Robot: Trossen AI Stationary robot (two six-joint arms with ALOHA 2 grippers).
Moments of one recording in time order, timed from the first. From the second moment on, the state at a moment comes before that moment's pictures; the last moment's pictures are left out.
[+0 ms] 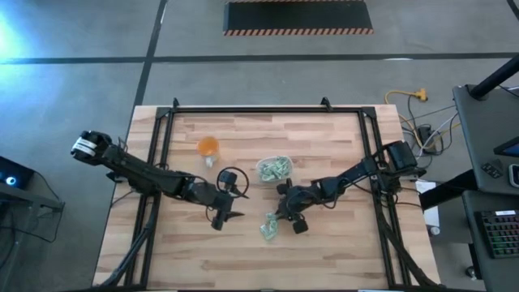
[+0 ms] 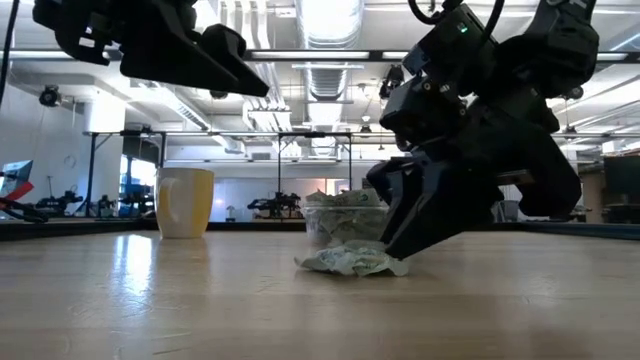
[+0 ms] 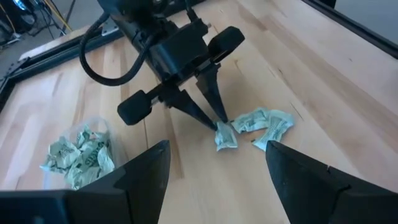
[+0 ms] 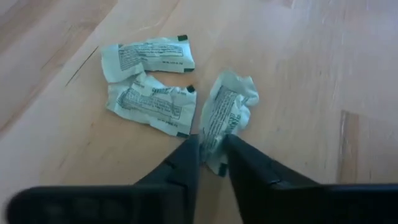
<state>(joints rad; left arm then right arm) -0.33 1.30 0.68 0.15 -0.19 0.19 0.20 1.87 0.74 0.38 -0.13 -0.08</state>
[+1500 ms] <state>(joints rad) -0.33 1.31 0.63 0.13 -0.12 0.16 -0.03 1.57 0.76 0.01 0.32 -0.05</state>
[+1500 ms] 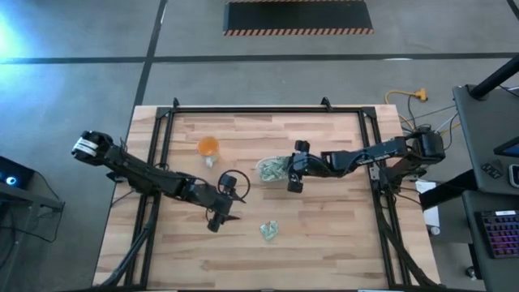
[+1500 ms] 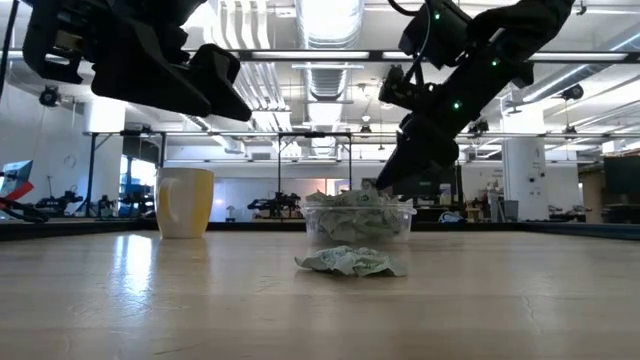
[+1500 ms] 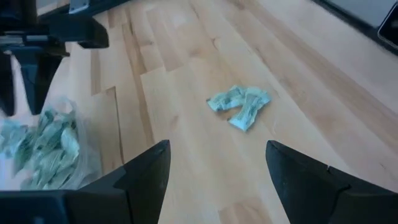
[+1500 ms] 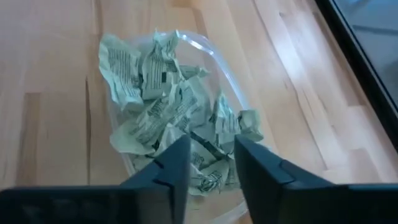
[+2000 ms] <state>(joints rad) -0.34 1.77 0.72 0.54 0.03 0.25 0.15 1.41 0.75 -0.05 0.08 -0.07</state>
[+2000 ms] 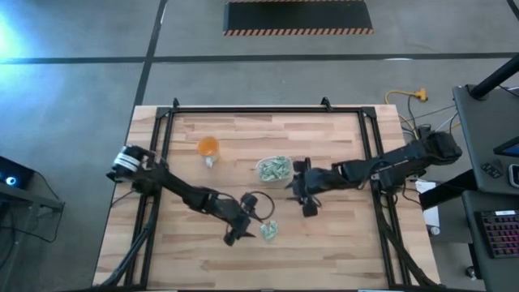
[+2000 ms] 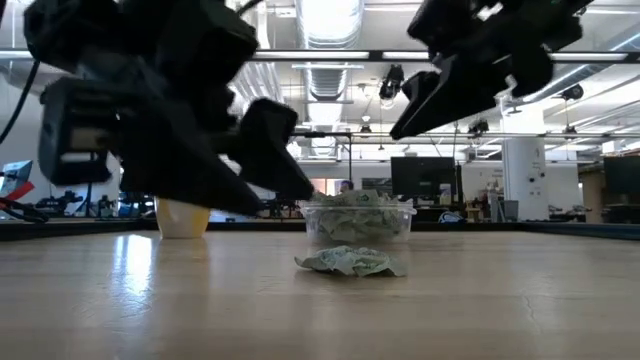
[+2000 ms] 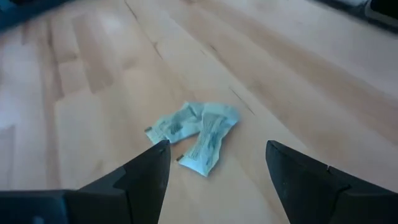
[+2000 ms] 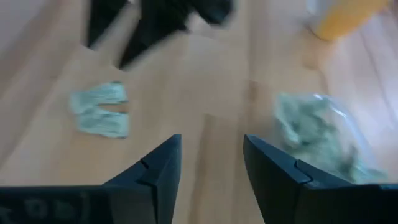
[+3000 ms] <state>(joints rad) -0.28 1.92 0.82 0.49 0.10 0.22 0.26 1.41 0.75 -0.02 0.08 -0.05</state>
